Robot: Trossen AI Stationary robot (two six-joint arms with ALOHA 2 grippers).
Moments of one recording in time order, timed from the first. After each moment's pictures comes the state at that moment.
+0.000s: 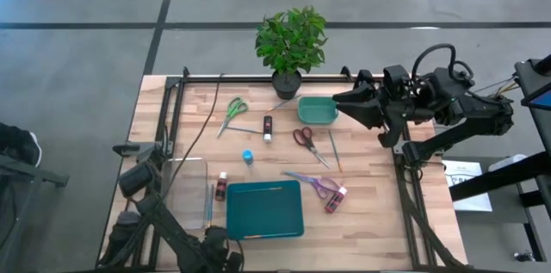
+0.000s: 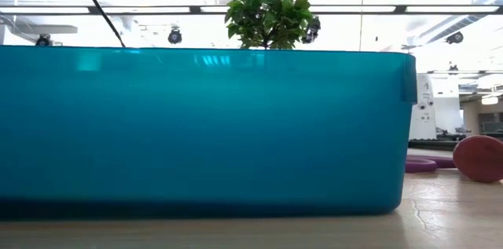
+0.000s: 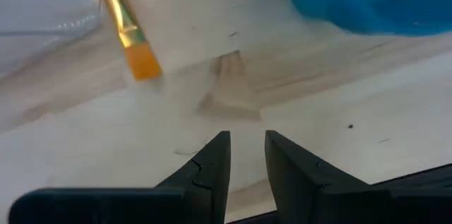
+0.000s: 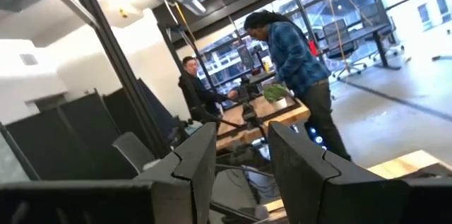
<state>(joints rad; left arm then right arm) -0.91 2.14 1.61 -1.09 -0.04 -2.15 0.18 1.12 1.47 -0.13 0.13 0.47</state>
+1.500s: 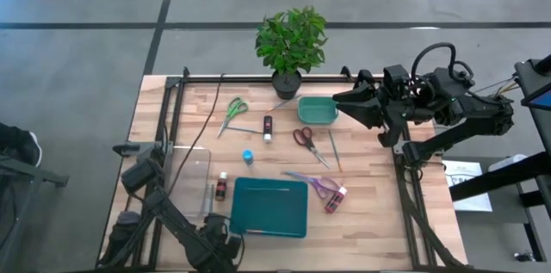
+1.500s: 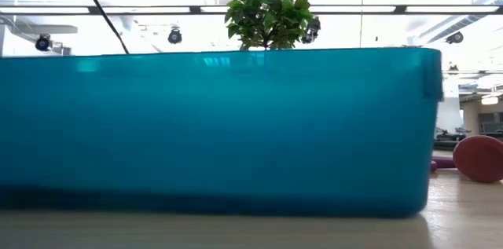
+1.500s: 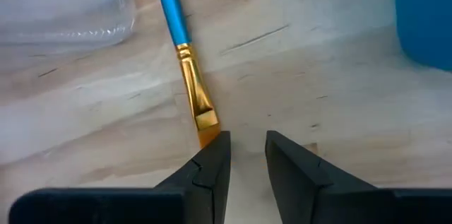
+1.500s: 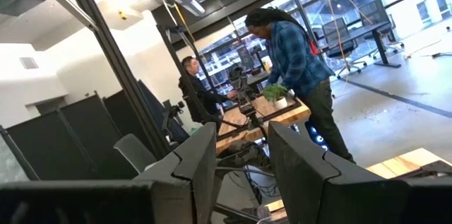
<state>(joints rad) -0.86 2.14 1.50 -1.16 -0.01 -2.16 0.18 1.12 1.47 -0.13 0.14 0.47</state>
